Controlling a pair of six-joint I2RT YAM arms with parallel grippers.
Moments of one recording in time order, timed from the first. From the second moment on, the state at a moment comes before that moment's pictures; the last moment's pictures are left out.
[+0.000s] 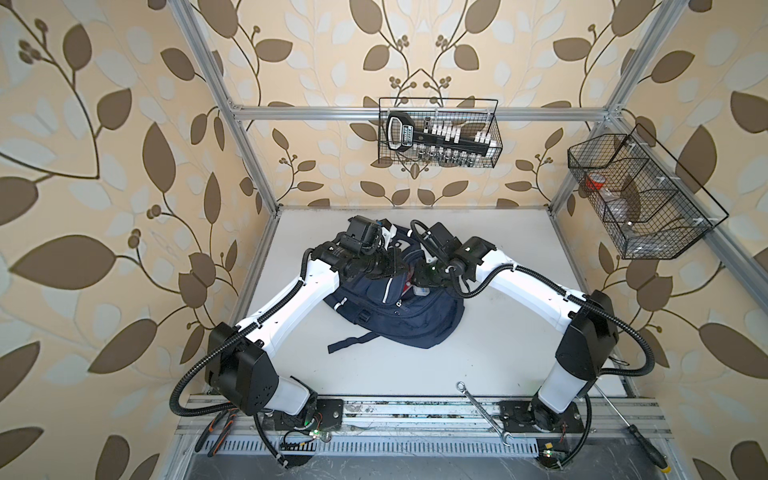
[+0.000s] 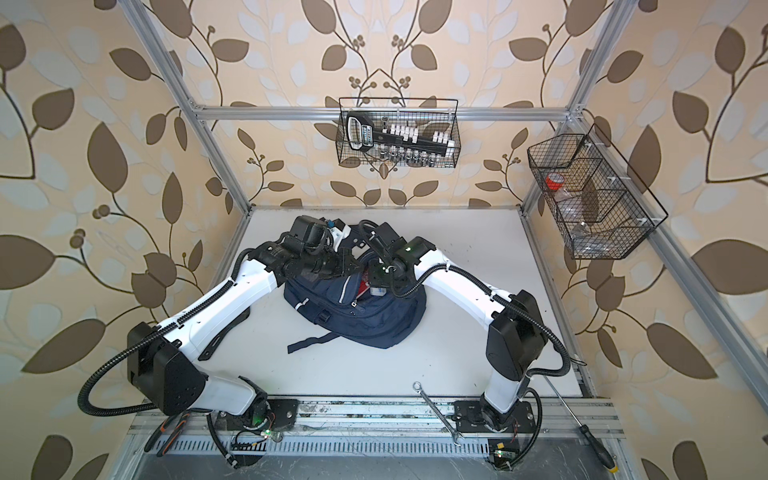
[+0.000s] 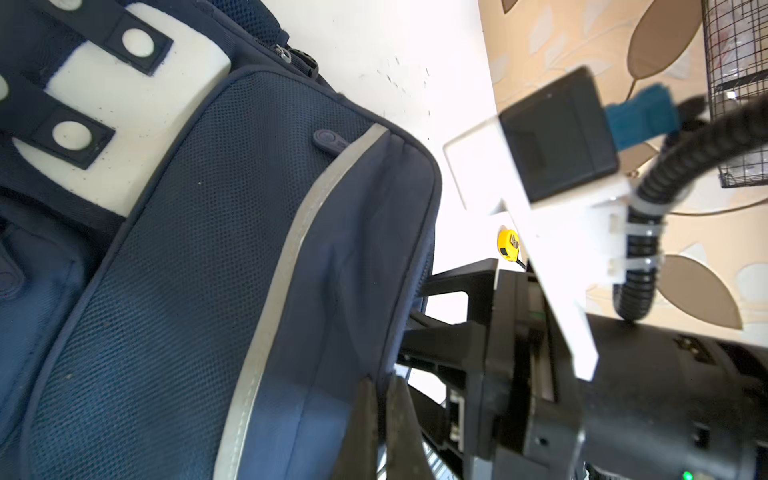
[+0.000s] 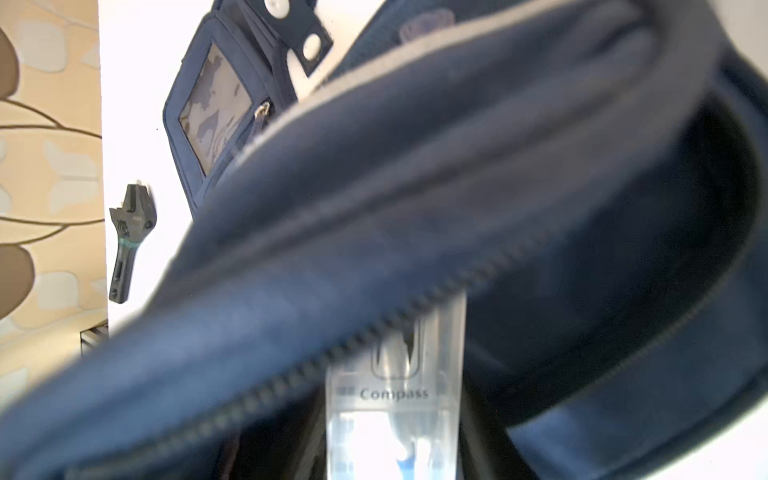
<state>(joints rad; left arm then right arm) -0.48 1.44 1.30 -0.64 0.47 -0.58 0.71 1.75 1.56 -0.88 -0.04 0.68</state>
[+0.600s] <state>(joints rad) -0.47 1.44 1.27 -0.61 0.49 -0.59 0.72 1.62 1.37 -0.64 -0.10 0.79</state>
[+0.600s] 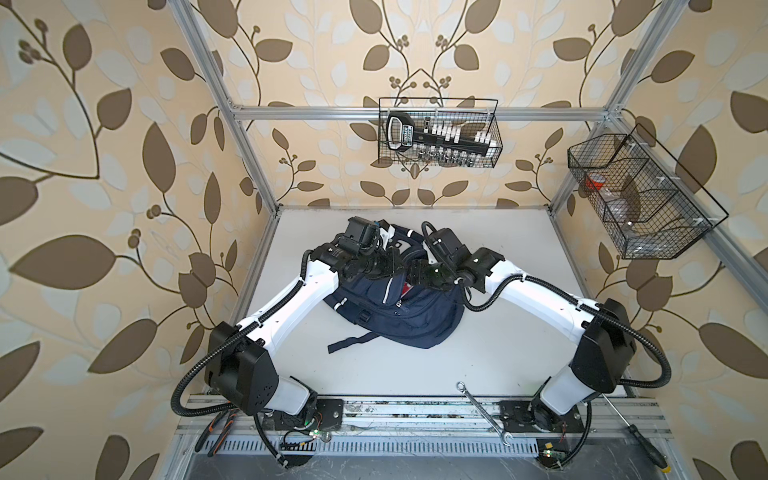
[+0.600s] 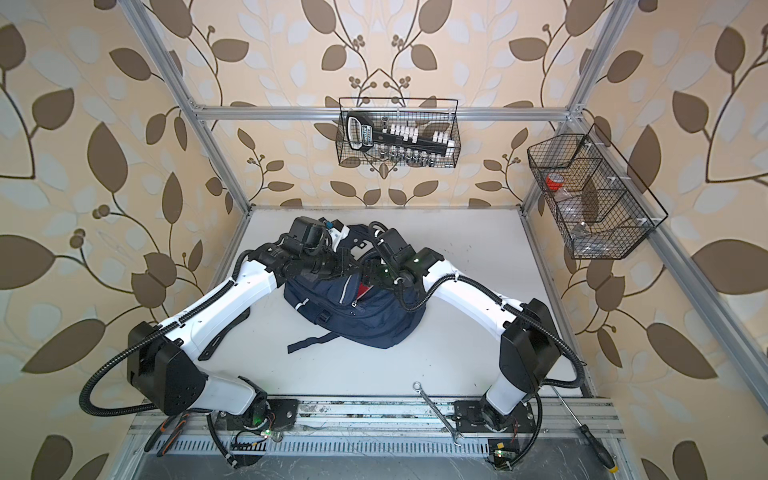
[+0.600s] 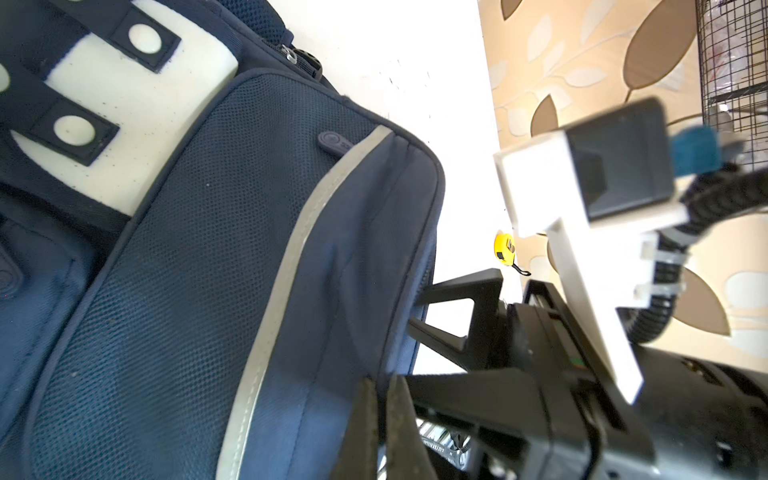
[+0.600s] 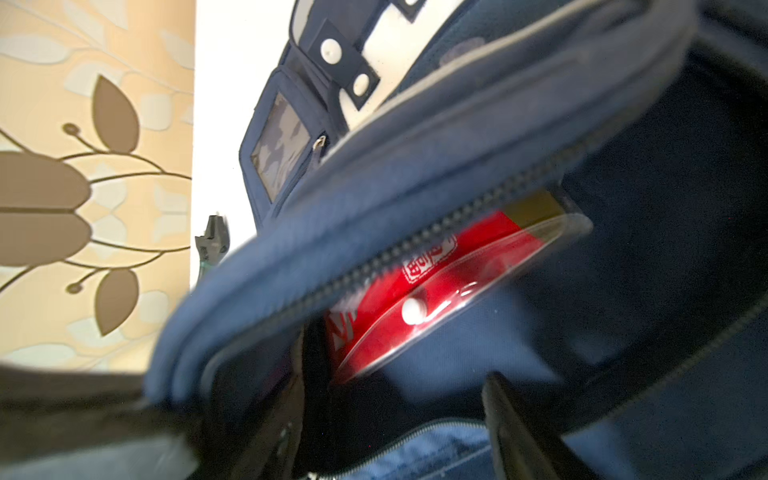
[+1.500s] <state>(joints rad) -0.45 1.46 1.24 -0.59 0.51 -0.72 1.03 1.44 1.14 -0.63 0.14 0.57</state>
